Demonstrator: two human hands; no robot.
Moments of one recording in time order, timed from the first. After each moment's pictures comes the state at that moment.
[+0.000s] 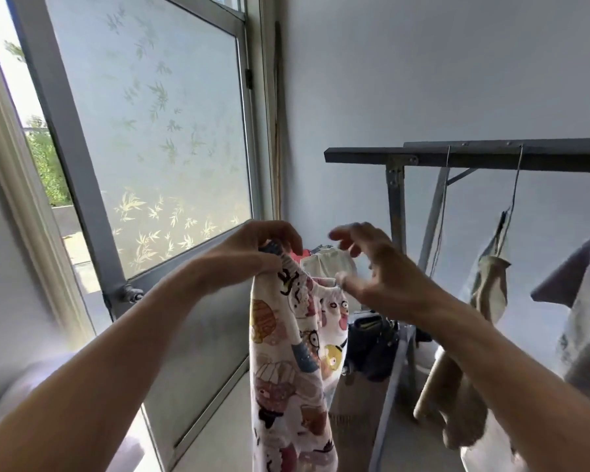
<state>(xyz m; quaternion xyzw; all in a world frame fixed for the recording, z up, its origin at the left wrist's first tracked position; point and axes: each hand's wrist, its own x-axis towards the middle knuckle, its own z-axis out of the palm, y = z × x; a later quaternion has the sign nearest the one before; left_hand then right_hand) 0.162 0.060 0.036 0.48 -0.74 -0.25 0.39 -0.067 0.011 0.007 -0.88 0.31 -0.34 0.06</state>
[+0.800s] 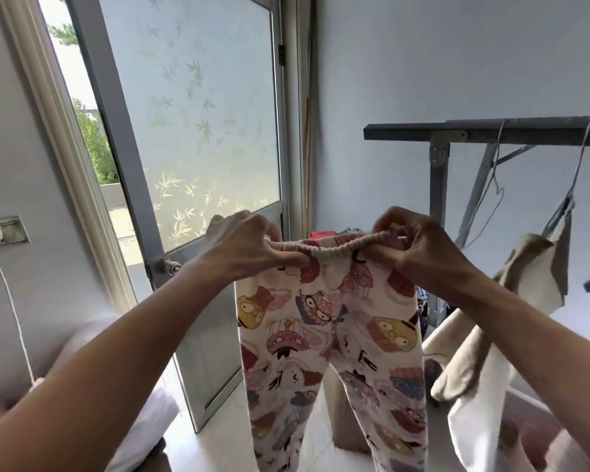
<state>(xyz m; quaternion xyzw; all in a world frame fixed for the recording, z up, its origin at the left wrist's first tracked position) 0.191 0.089 0.020 0.71 -0.66 0.12 0.21 -0.053 0.011 0.002 -0.81 0.25 -0.43 0.32</state>
